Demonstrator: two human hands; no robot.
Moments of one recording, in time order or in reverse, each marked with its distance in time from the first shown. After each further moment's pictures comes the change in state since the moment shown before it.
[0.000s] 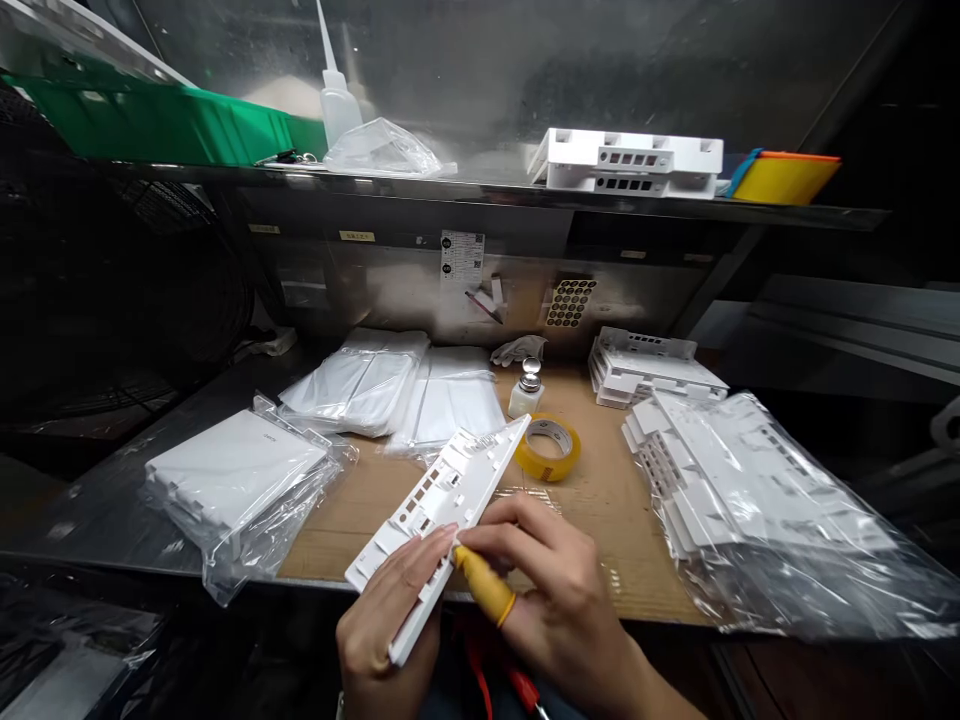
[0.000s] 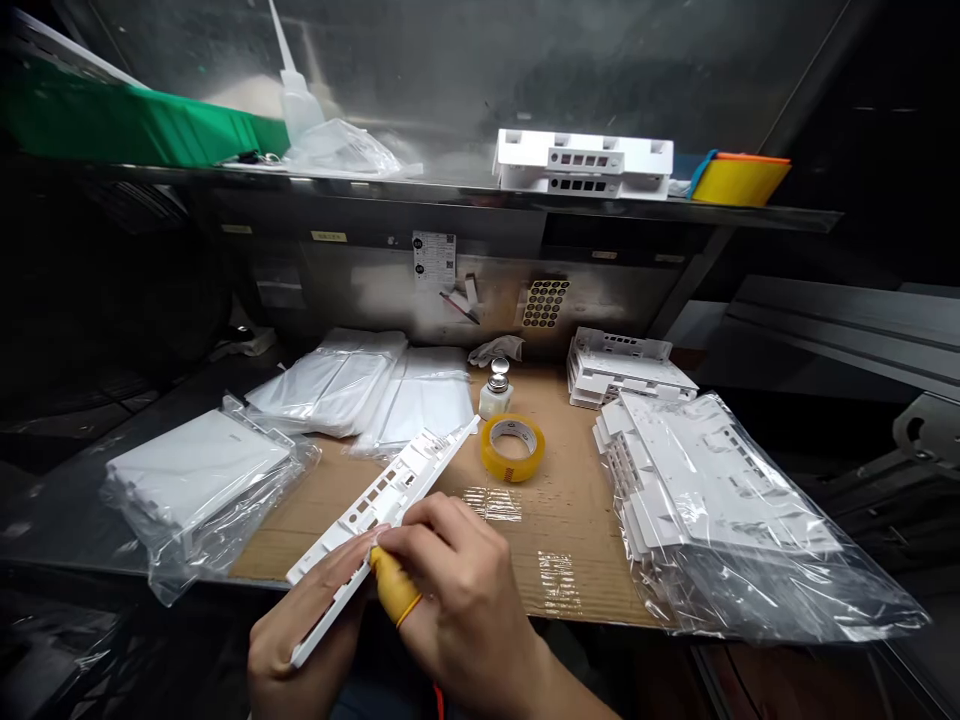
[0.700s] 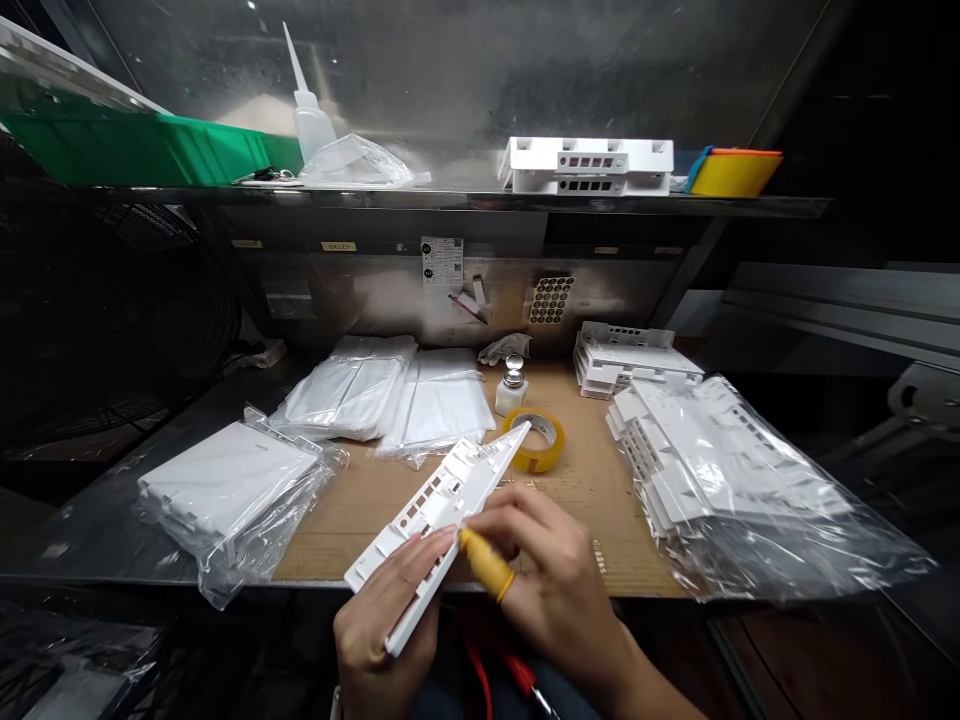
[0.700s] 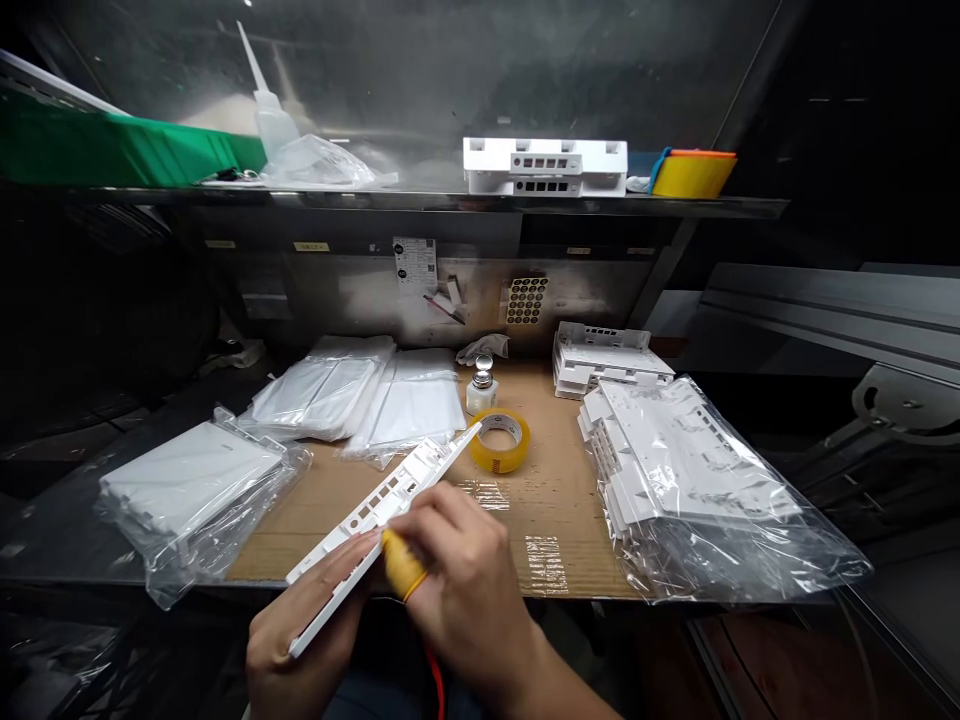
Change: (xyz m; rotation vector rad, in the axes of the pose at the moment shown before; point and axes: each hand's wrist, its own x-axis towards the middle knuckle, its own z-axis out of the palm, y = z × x) left_hand -0.002 0.008 0.000 -0.058 -0.036 0.042; right_hand -0.013 0.003 -0.010 -0.023 0.083 0.089
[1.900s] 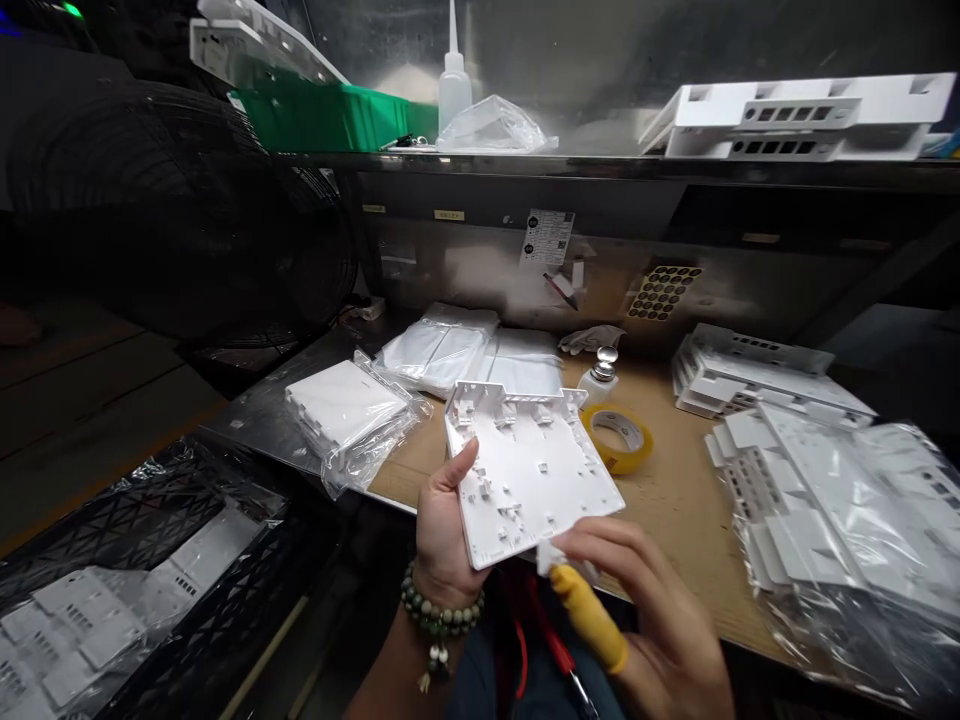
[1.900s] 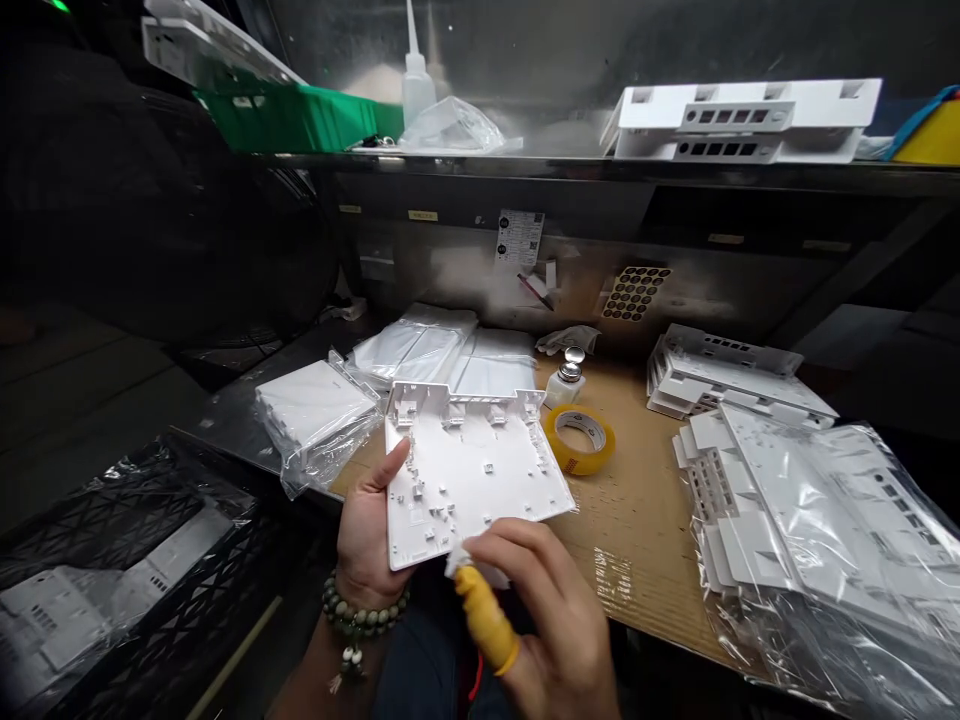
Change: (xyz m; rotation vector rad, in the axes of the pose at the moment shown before) left_hand 0.069 0.014 -0.006 -1.568 0.132 -1.231; right_hand -0.045 -0.010 -0.003 0.112 -0.116 -0.070
